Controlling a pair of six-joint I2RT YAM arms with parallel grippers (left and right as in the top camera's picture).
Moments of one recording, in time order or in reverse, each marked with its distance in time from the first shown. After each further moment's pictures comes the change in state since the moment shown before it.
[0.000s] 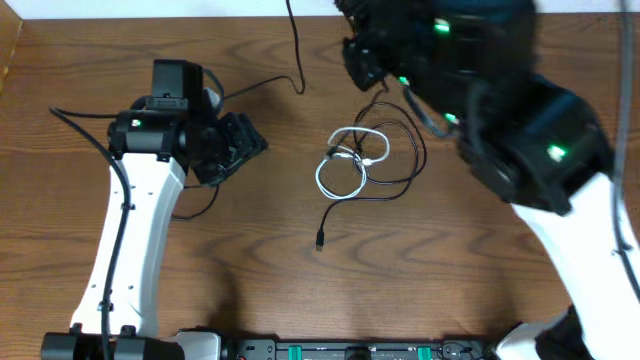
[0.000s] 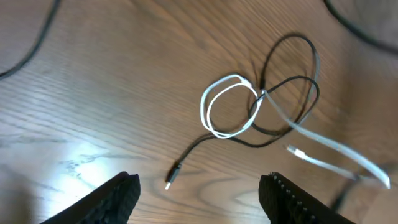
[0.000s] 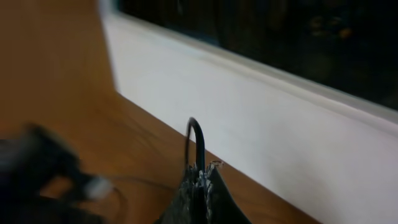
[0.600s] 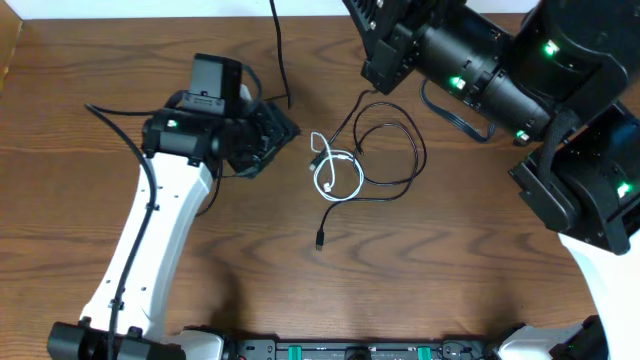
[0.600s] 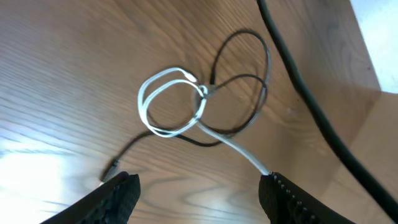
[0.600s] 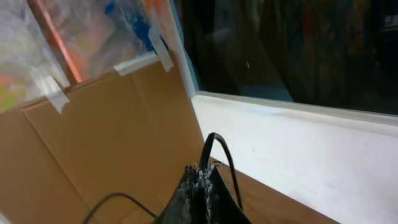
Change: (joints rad) left arm -0.153 0.009 0.000 0.141 0.018 -0.288; right arm -0.026 -0.077 0.001 0.191 -0.254 0.326
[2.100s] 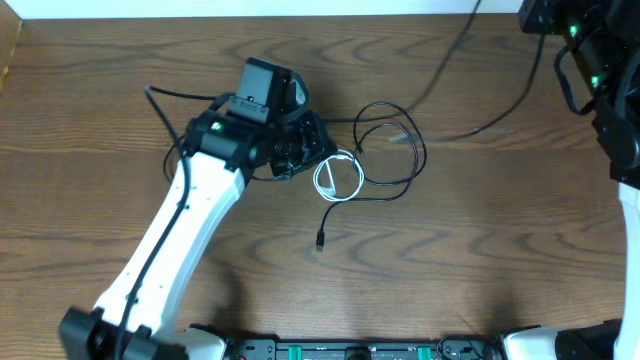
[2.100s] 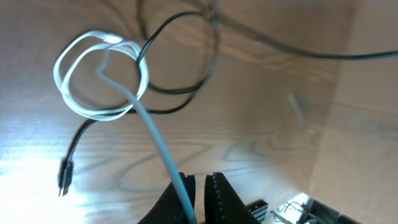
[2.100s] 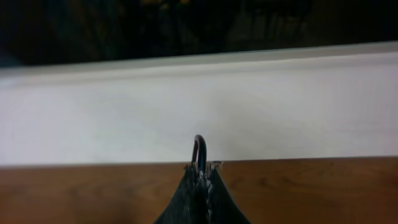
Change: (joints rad) left arm -0.149 0.010 -0.002 0.089 0.133 0.177; right arm -0.418 0.000 0.000 -0.353 0.406 -0.174
